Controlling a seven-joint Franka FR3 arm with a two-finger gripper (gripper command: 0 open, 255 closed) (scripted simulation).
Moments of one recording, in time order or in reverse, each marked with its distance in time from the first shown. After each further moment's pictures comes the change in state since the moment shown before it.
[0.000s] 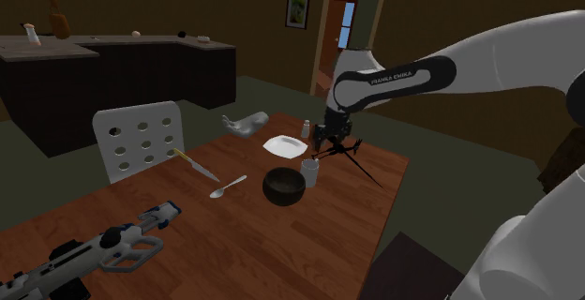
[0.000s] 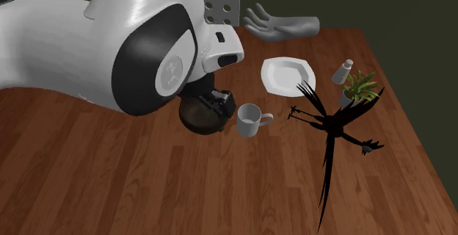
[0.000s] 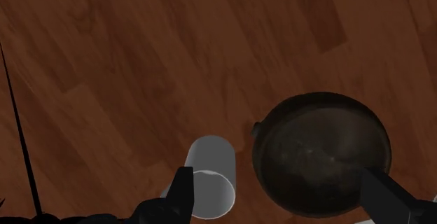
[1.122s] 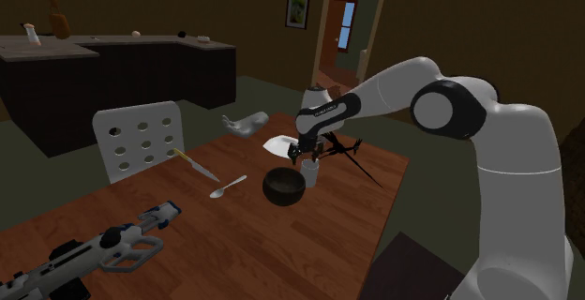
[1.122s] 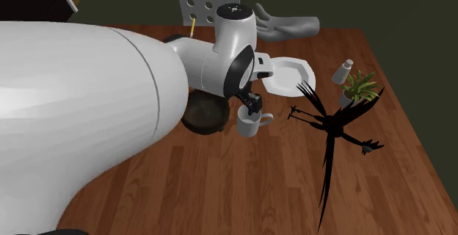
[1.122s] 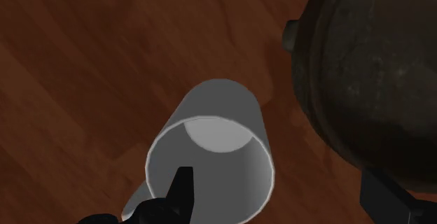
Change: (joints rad) arm -0.031 0.636 -0.033 0.436 0.010 0.148 0.125
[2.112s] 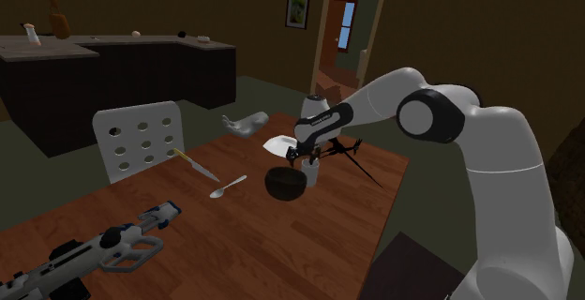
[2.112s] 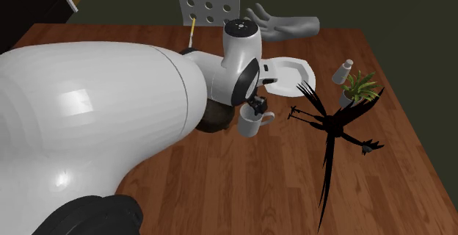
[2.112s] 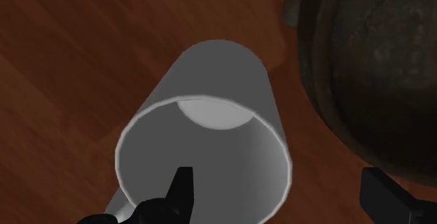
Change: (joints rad) arm -0.012 0.103 -0.010 0.049 0.006 0.123 0.002
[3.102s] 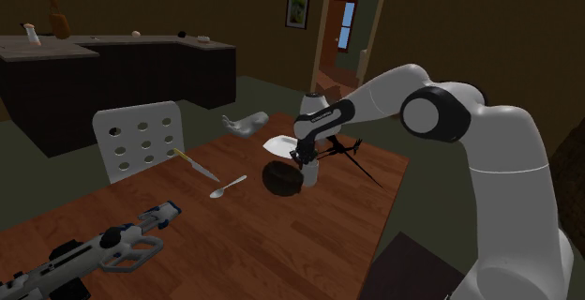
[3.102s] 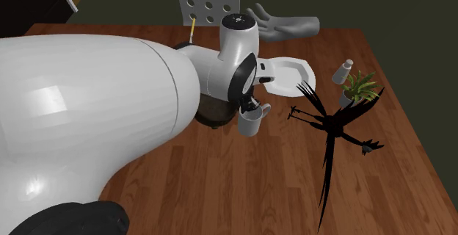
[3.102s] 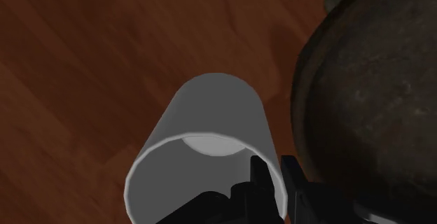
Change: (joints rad) arm 0.009 -0.031 0.005 -0.008 -0.001 -0.092 0.001
